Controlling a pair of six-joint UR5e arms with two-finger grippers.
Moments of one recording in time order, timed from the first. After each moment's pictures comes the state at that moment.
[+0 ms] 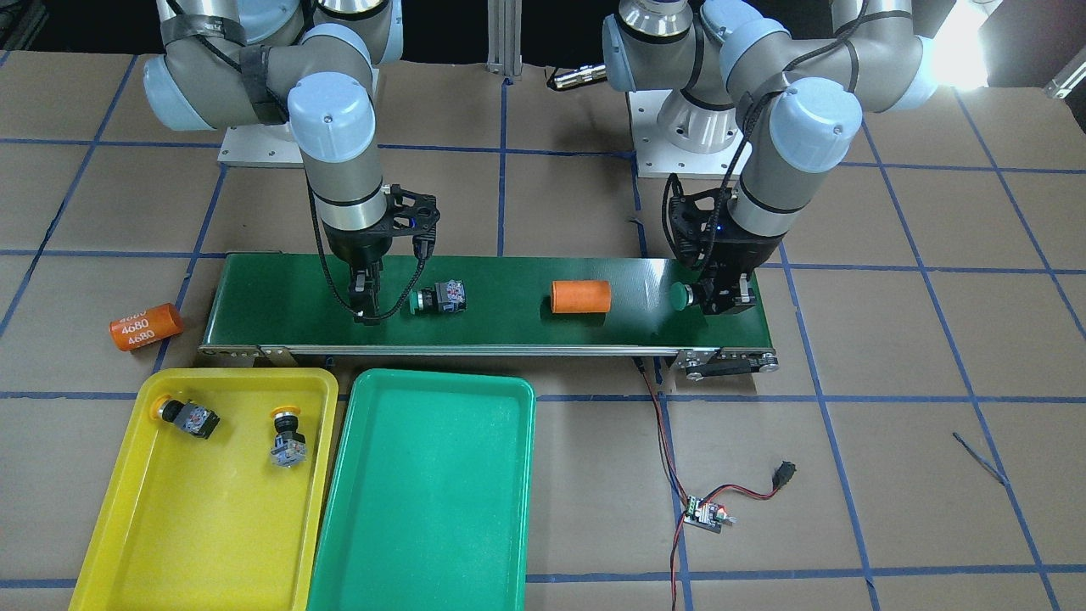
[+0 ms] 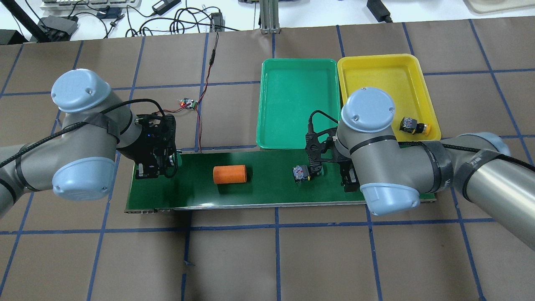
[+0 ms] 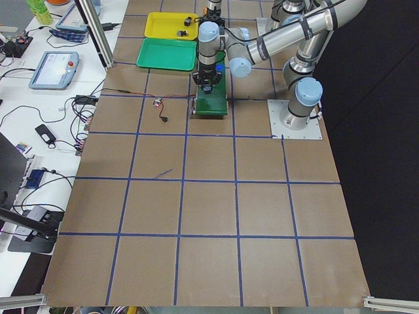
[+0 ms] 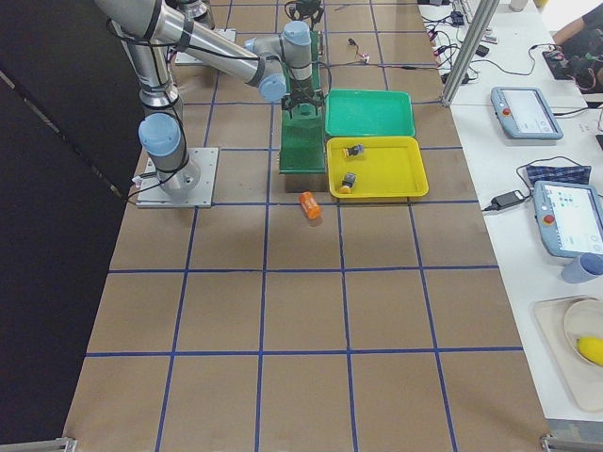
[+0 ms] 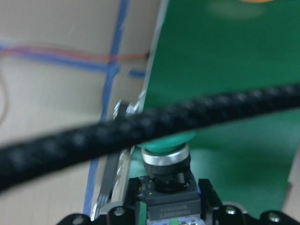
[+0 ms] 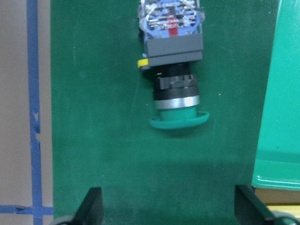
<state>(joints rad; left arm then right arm) -1.48 -1.57 -2.11 -1.03 1.56 1.66 1.76 -1.46 2.12 -2.30 -1.63 -1.46</state>
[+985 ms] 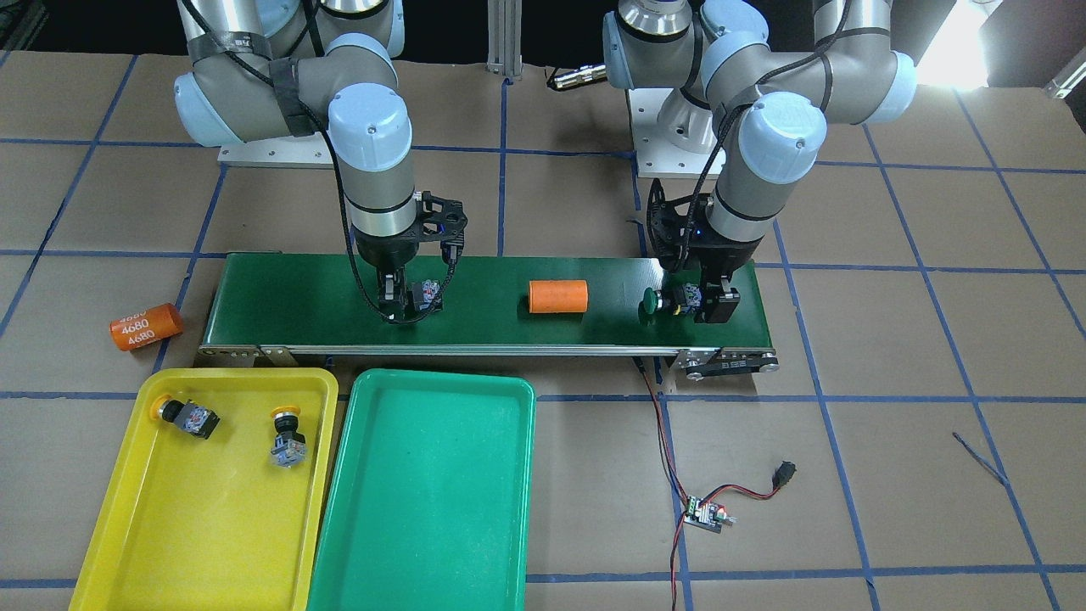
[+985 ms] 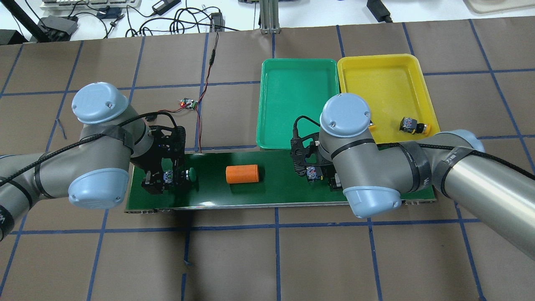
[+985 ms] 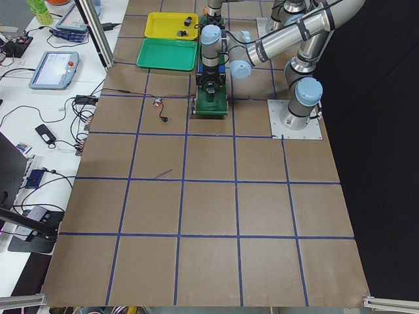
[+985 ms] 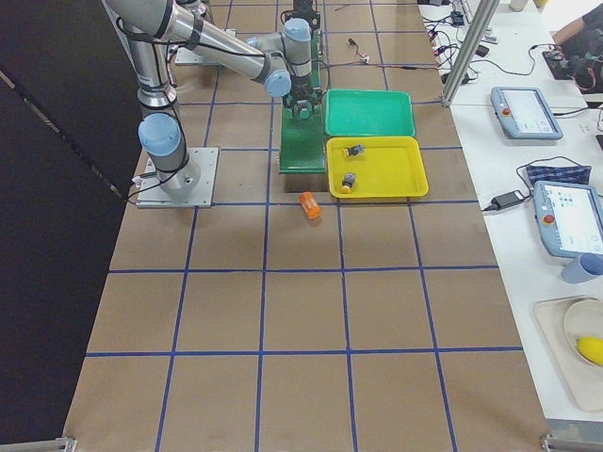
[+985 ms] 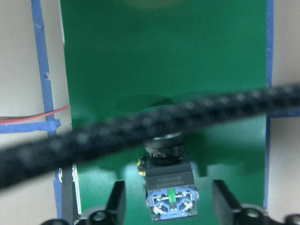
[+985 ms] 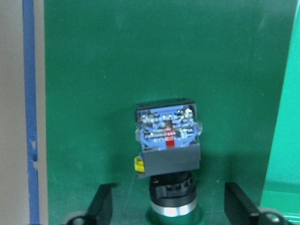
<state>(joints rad) -1.50 -1.59 -2.14 -0.99 1.58 1.56 1.82 -1.42 2.11 -2.31 -1.65 -1.41</state>
